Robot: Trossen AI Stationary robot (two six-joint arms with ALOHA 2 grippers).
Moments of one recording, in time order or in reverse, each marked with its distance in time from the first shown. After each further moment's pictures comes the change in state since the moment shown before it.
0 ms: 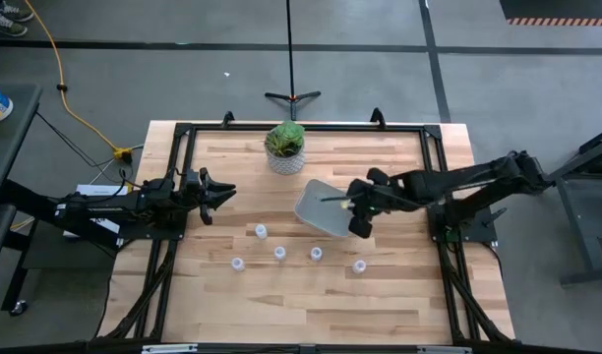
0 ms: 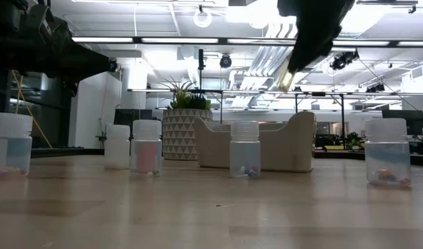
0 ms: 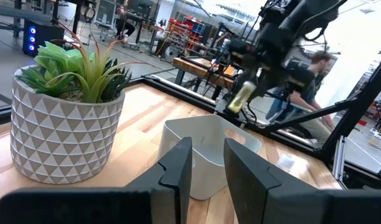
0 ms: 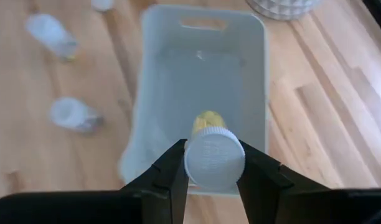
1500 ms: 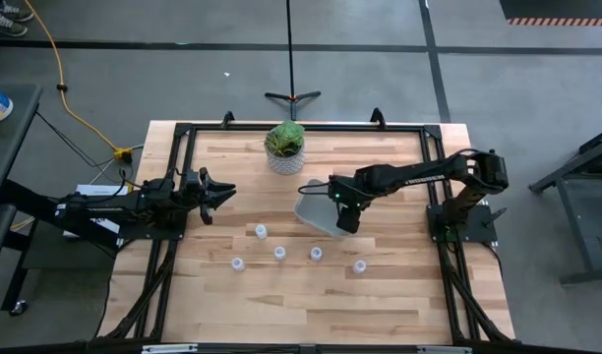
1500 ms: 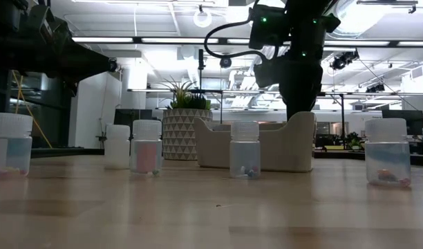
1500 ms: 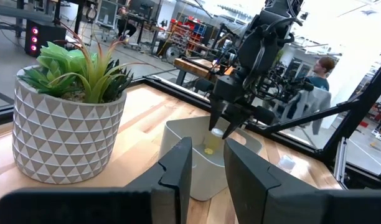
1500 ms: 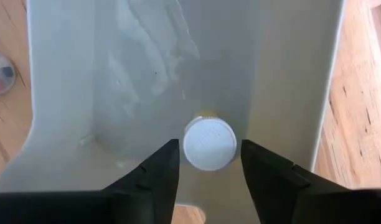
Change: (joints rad) left arm 0.000 0.000 0.000 0.001 -0.006 -0.003; right arm -0.197 0.301 0.000 0.008 -0.251 -0.125
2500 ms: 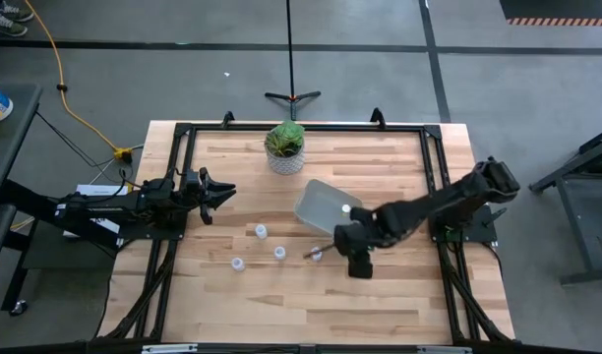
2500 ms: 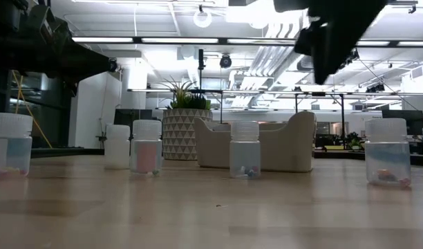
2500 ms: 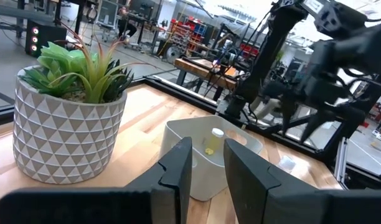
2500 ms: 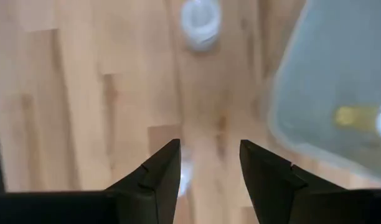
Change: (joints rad) left arm 0.000 0.002 0.000 0.001 -0.002 0.000; right arm 0.431 -0.036 0.179 -0.124 0.016 0.160
